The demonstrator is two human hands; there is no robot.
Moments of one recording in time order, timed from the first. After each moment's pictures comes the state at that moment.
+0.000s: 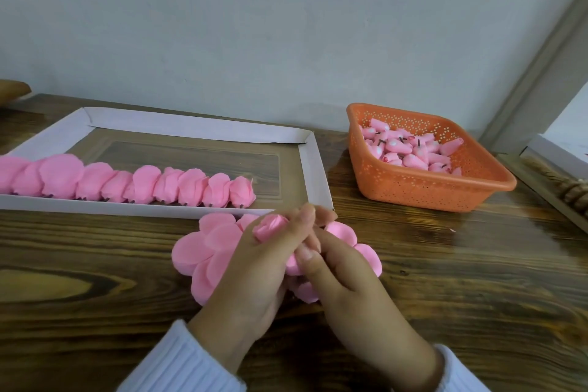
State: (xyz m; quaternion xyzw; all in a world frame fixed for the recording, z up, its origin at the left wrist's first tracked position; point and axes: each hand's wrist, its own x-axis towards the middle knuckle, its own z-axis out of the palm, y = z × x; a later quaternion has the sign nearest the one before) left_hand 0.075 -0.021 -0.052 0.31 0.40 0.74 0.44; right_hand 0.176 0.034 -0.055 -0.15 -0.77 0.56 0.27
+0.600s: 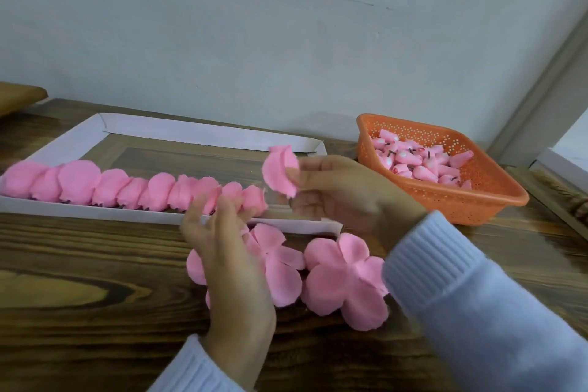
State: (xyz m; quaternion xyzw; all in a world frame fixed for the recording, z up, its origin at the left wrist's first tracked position) left_hand 0.059 -0.016 -0.056 0.07 0.47 0.87 0.14; right_hand 0.107 0.110 0.005 -0.20 -0.70 0.68 0.07
